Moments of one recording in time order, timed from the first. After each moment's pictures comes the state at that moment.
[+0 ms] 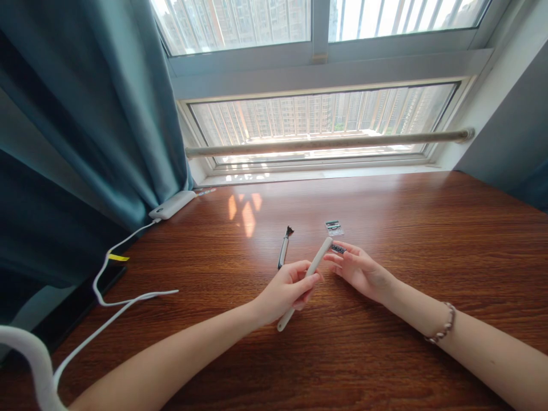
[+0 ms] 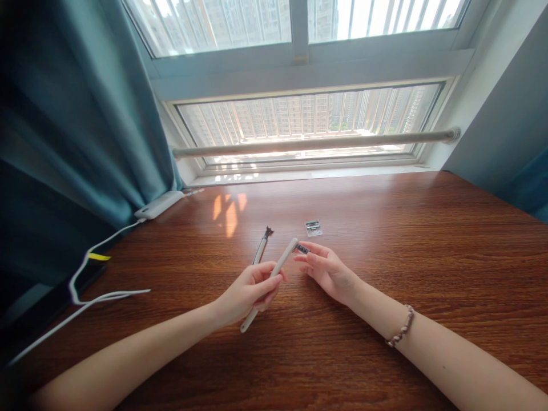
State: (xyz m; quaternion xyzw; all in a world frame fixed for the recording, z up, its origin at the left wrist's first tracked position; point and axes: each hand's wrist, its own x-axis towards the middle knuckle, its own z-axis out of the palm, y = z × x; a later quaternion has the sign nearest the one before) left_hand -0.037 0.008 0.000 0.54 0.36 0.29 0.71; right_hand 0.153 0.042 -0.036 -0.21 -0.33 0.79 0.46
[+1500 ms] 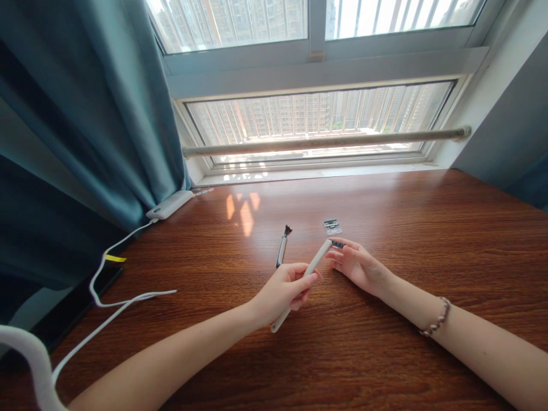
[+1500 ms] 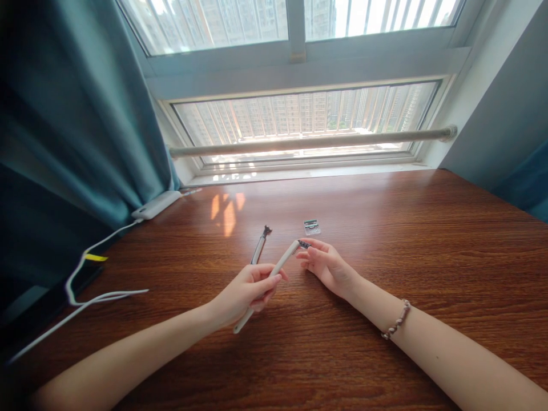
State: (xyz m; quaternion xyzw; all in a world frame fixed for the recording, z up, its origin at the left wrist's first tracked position) left_hand -0.036 0.006 0.006 0.52 0.41 0.26 0.70; right_hand 0.158 0.047 -0.039 -0.24 -0.33 0.78 0.47
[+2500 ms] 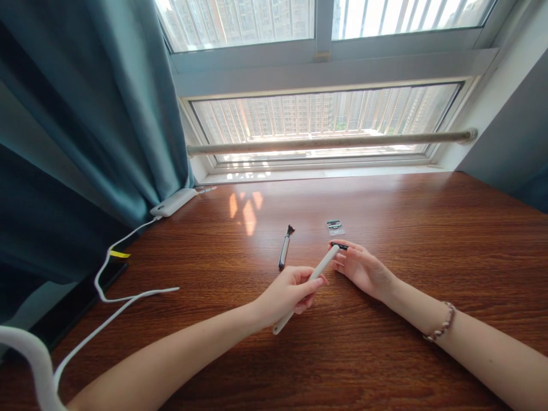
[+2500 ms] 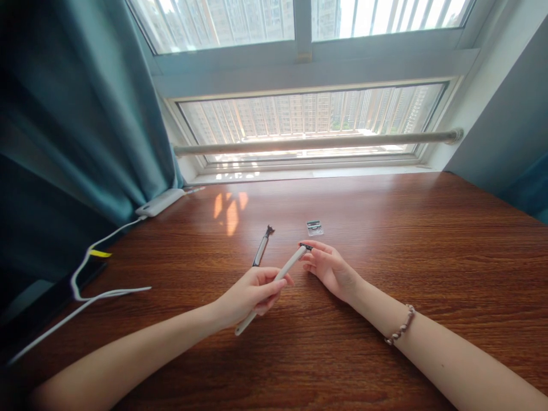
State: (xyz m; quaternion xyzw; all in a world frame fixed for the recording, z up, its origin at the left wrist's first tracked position) left_hand -0.037 0.005 0.005 0.54 0.41 0.24 0.70; right_hand 0.156 0.045 -0.037 -0.24 -0.35 0.77 0.47
